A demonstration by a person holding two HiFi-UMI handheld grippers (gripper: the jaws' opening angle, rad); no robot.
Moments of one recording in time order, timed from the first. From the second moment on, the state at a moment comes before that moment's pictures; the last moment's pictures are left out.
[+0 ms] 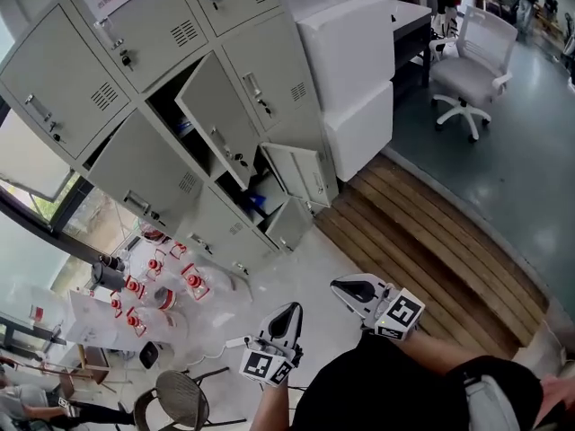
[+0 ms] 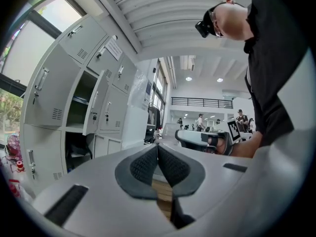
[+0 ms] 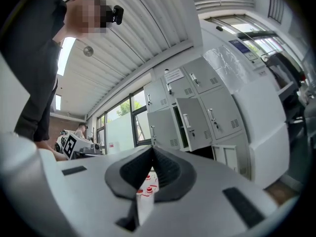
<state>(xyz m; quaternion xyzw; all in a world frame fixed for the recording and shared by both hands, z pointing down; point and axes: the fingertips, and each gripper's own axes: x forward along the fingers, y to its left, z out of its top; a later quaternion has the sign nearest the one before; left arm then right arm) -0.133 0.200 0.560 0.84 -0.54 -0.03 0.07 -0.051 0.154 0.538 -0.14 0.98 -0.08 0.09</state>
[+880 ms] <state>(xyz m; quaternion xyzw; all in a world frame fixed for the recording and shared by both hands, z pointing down) -0.122 -0.032 0.519 0.81 -0.58 -0.03 0.07 -0.031 -0.083 0.520 -0.09 0.99 -0.10 0.10</state>
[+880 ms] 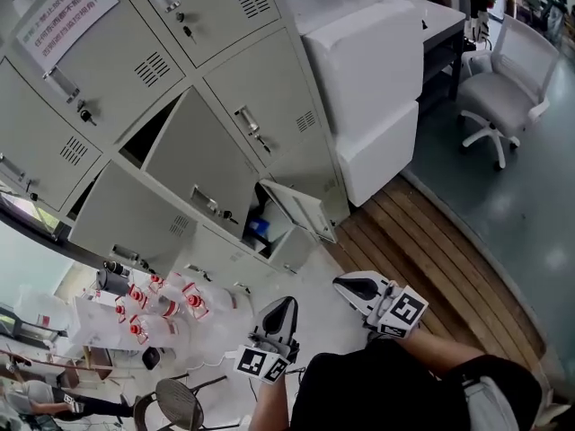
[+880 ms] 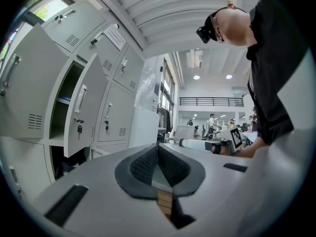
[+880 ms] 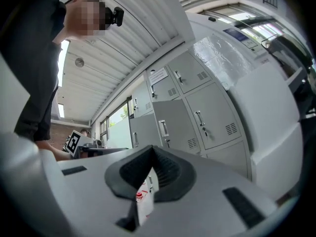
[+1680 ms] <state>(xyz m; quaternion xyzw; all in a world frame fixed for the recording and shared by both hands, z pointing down) -0.208 -0.125 0.460 0.90 -0.44 -0.02 0.01 -0.175 -0.169 0.454 -0.15 0.98 -0.02 0.09</state>
